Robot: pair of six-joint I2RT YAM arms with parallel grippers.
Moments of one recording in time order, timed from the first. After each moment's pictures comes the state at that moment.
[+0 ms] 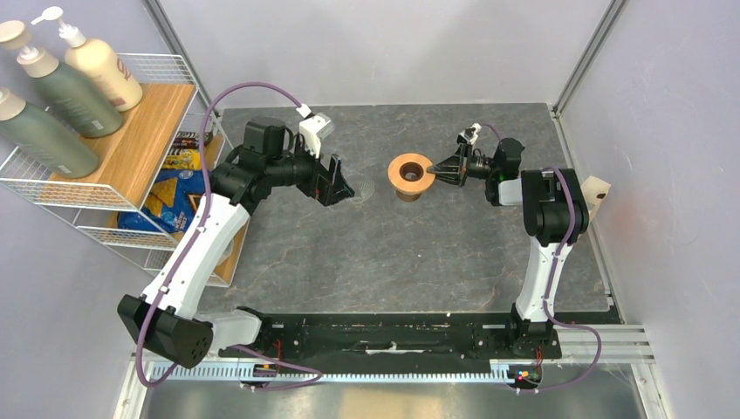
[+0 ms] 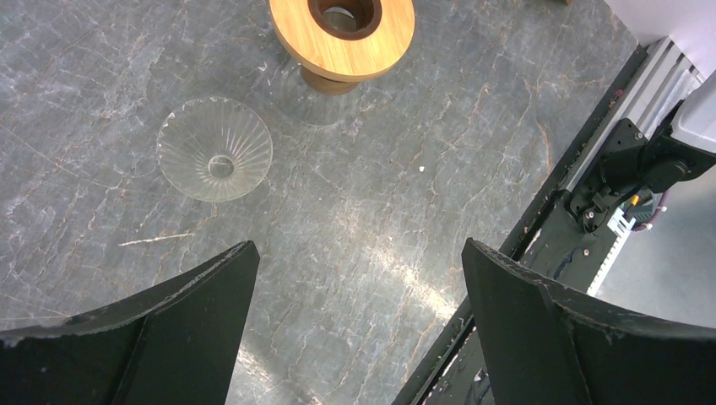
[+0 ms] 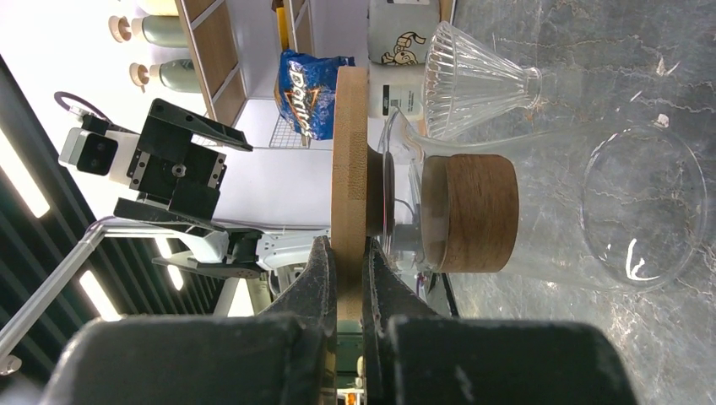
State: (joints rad) left arm -0.37 1.25 1.36 -0.72 0.55 0.04; right arm 0.02 2.11 1.05 1.05 -1.33 1.48
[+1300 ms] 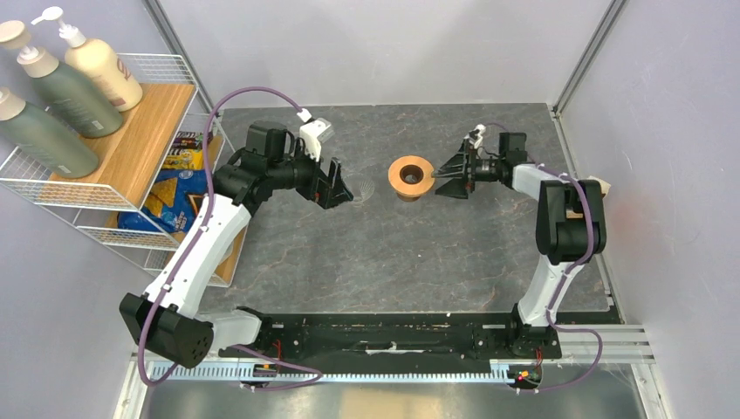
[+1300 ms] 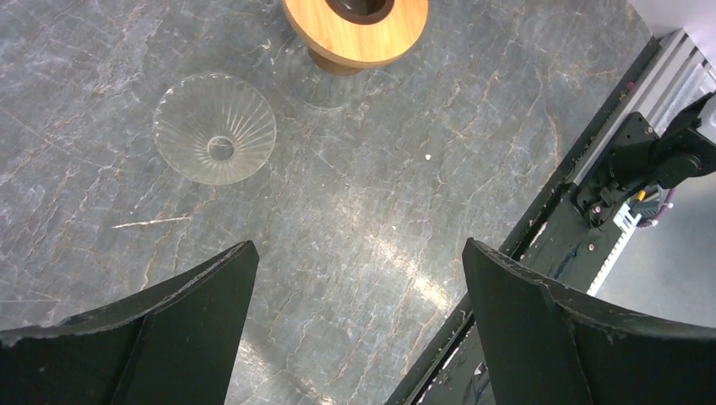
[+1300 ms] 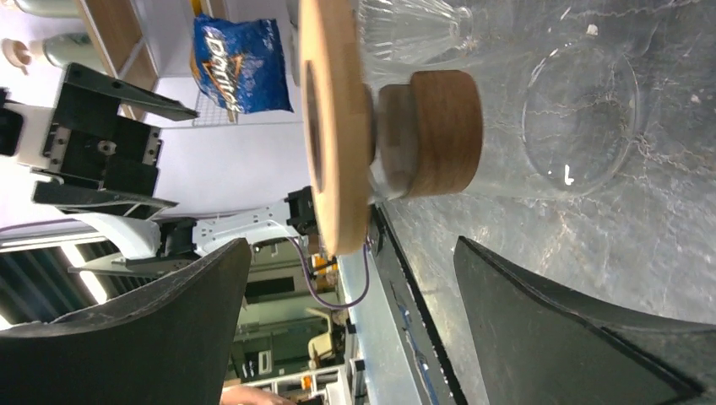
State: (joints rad) left arm -0.36 1.25 1.32 -0.72 0.55 0.04; right arm 0.00 1.93 1.15 -0.01 -1.29 0.67
